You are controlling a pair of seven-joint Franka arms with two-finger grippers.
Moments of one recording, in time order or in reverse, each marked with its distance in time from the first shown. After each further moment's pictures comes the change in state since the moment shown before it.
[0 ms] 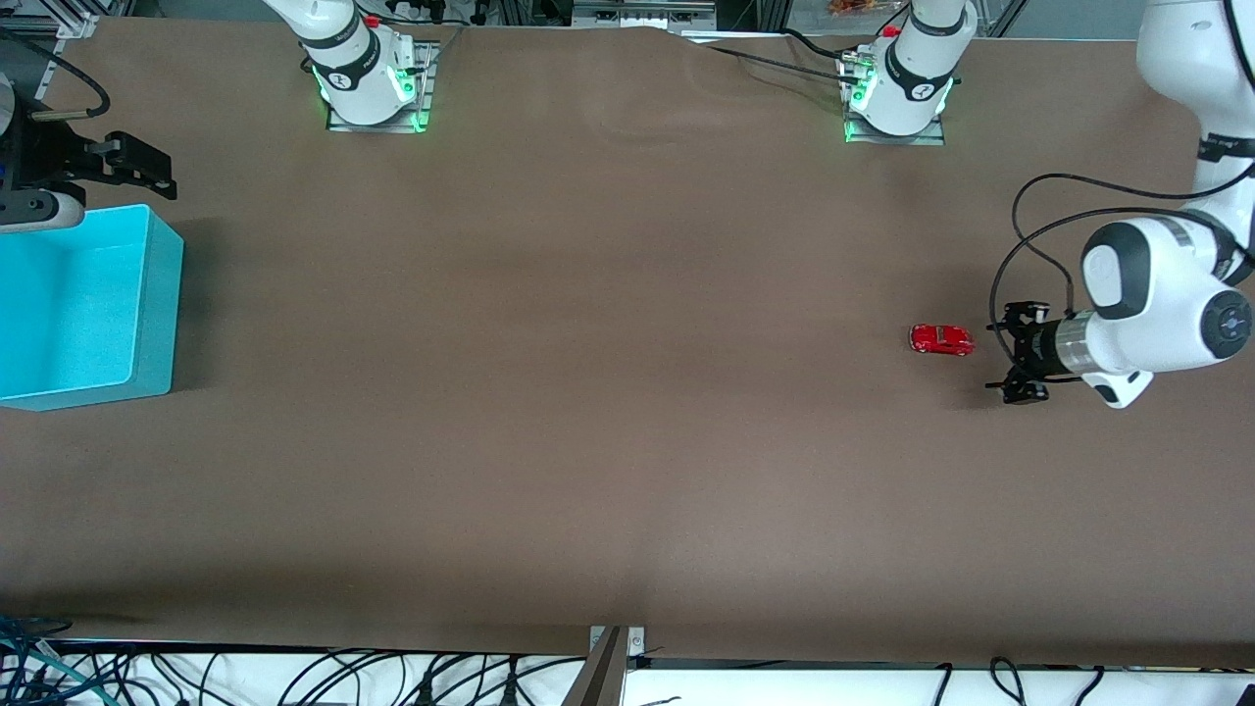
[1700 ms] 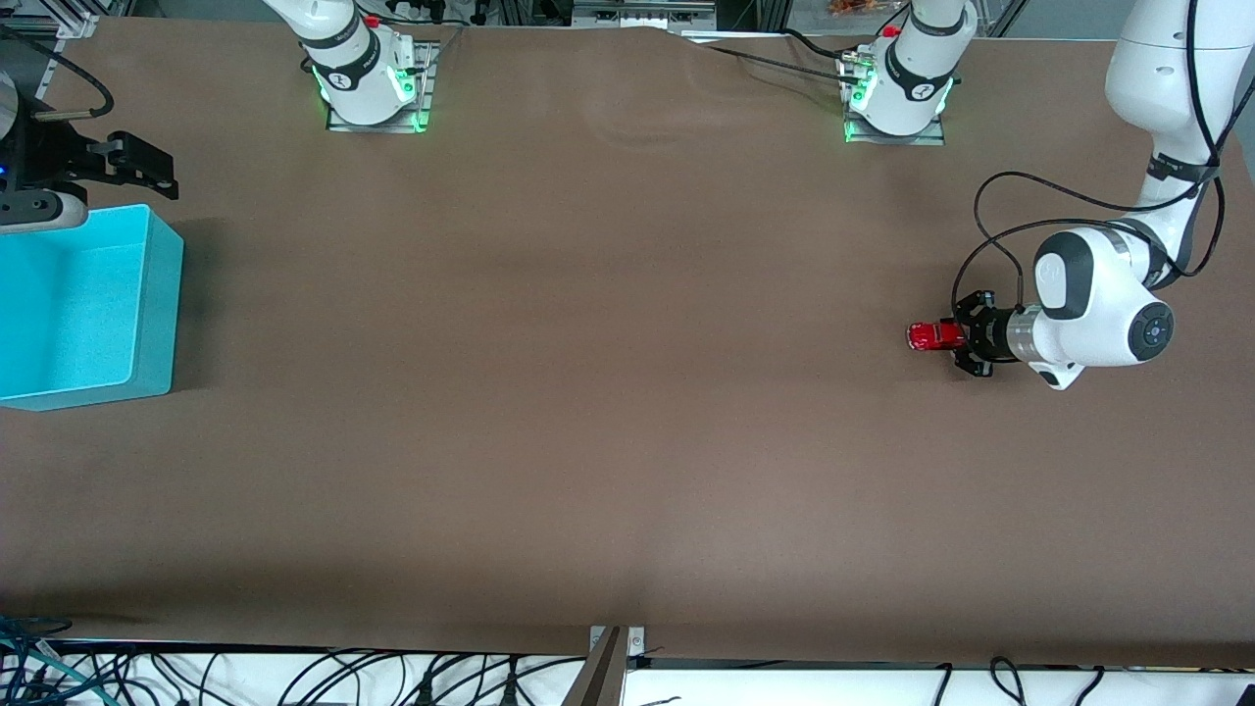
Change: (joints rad) left arm -0.001 -0.002 -0.023 -0.092 -0.049 0.034 -0.070; right arm 0.000 0.000 0.005 0.000 -0.002 -0.001 0.000
